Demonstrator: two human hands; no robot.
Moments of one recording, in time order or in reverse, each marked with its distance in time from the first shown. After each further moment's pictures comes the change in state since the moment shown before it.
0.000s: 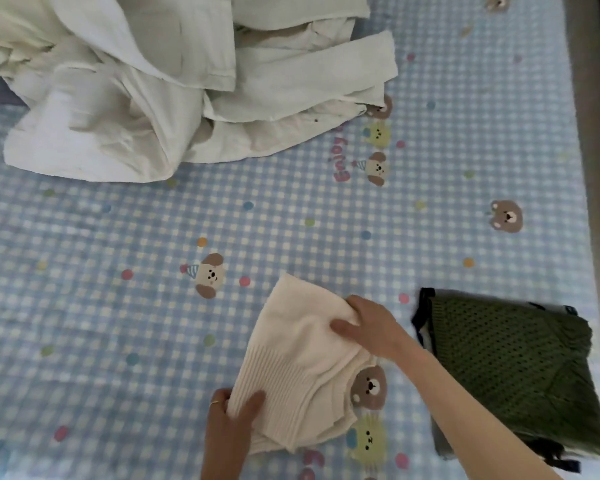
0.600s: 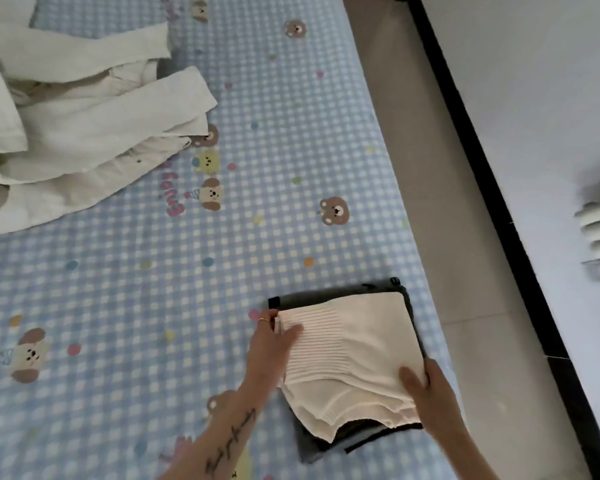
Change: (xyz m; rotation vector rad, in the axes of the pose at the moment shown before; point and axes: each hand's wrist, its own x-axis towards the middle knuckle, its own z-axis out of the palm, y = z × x) left_hand -0.086 0.120 0.278 0.247 -0.515 0.380; right_hand -0.203 0.245 -0.074 0.548 0.703 0.559
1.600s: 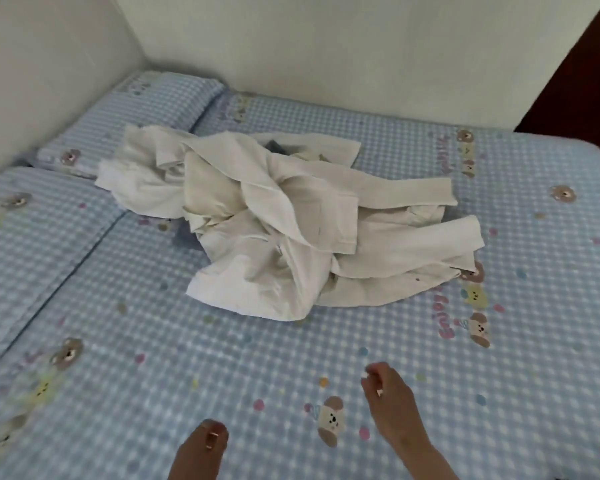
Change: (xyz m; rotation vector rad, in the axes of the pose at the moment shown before) left_hand -0.088 -0.143 -0.535 0.192 0.428 -0.317; right_hand -0.180 -0.363 0.383 -0.299 -0.390 -0.652
